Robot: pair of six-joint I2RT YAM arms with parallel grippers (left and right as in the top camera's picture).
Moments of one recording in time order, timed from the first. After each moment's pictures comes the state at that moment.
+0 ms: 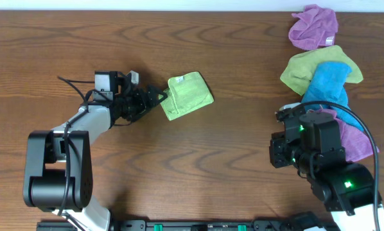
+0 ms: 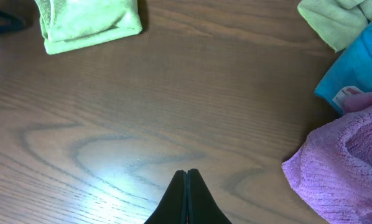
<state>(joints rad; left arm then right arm) -0.03 1.80 0.88 -0.08 0.74 -0.57 0.27 0.86 0.90 -0.96 -0.05 0.10</state>
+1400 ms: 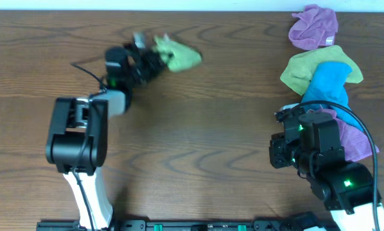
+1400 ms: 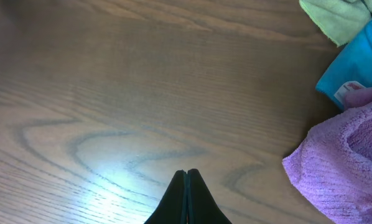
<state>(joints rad) -0.06 2.11 1.14 0.76 0.78 -1.14 0.27 0.87 0.90 -0.97 -0.05 0.10</state>
